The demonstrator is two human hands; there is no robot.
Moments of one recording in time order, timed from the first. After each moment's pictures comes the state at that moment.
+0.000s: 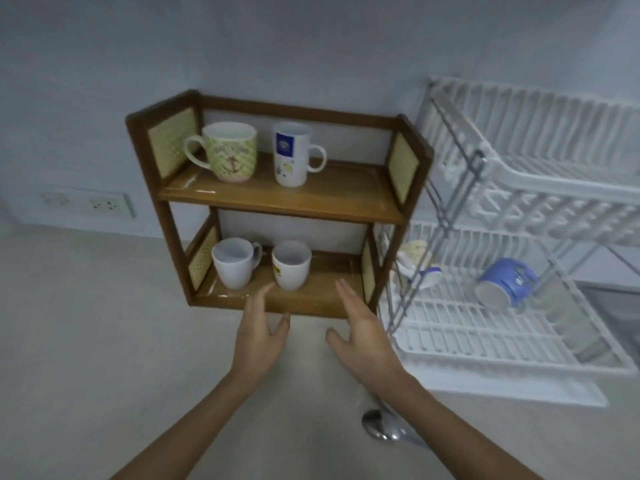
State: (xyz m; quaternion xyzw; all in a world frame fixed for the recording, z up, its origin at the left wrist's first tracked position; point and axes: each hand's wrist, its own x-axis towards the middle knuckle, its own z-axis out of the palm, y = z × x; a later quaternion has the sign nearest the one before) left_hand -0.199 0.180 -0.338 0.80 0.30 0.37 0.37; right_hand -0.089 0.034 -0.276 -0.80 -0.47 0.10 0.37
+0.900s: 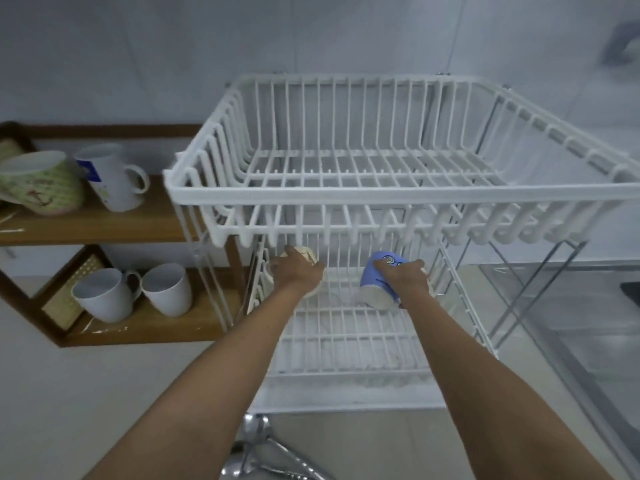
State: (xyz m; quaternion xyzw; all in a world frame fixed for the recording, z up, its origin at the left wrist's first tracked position) left_hand 0.122 0.063 -0.265 0.84 0.47 0.03 0.26; right_hand 0.251 -0.092 -0.284 -0.86 -0.02 0.18 0.47
